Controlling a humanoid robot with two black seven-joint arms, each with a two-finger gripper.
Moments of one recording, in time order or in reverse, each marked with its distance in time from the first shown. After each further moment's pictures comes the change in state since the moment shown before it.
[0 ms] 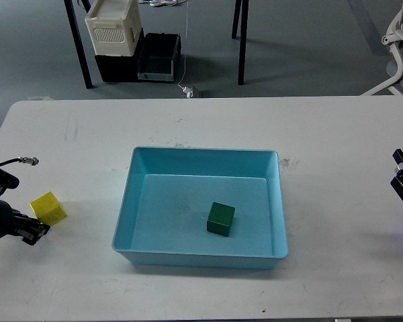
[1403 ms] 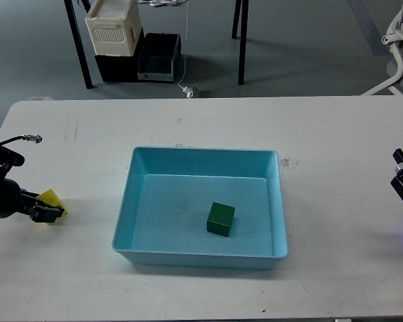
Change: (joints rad) left arm -0.058 -0.096 -0.015 0.155 -0.010 0.000 -0.073; right arm 0.000 -0.002 0.000 0.002 0.000 0.000 0.000
